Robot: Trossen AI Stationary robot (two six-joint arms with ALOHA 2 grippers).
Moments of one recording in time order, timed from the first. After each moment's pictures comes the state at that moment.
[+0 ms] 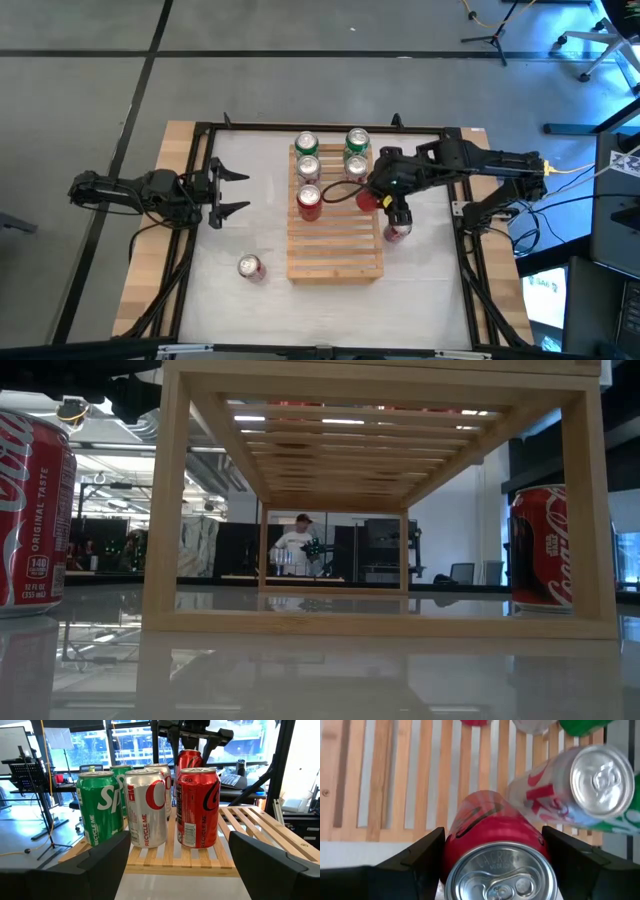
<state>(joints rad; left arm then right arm) -0.12 0.27 0.32 -0.02 -0.27 0.03 0.10 1.56 1.87 -1.42 0.14 -0.09</state>
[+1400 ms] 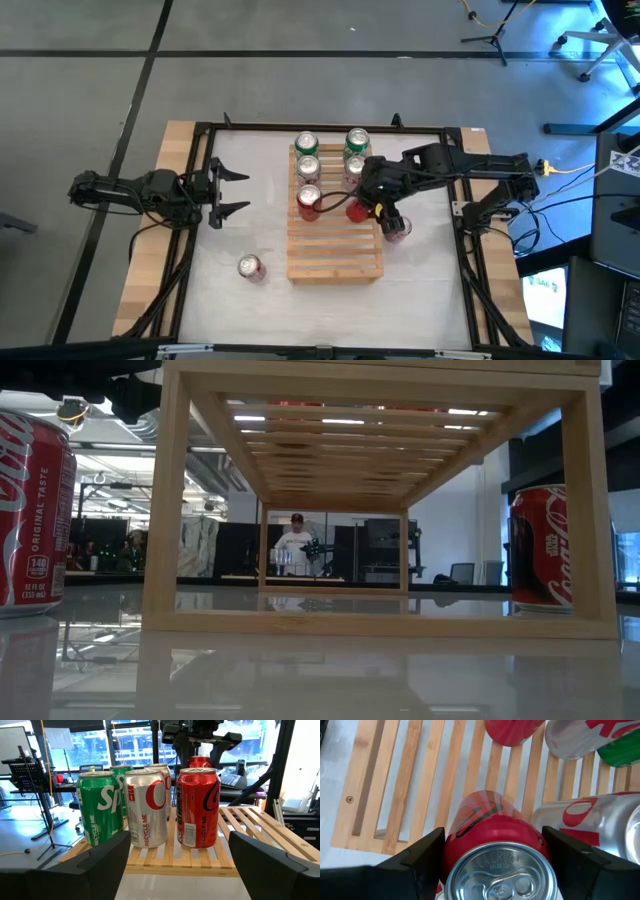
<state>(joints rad) -0.12 0.27 0.32 -0.02 -0.27 0.03 0.10 1.62 1.87 -1.34 0.03 -0.18</state>
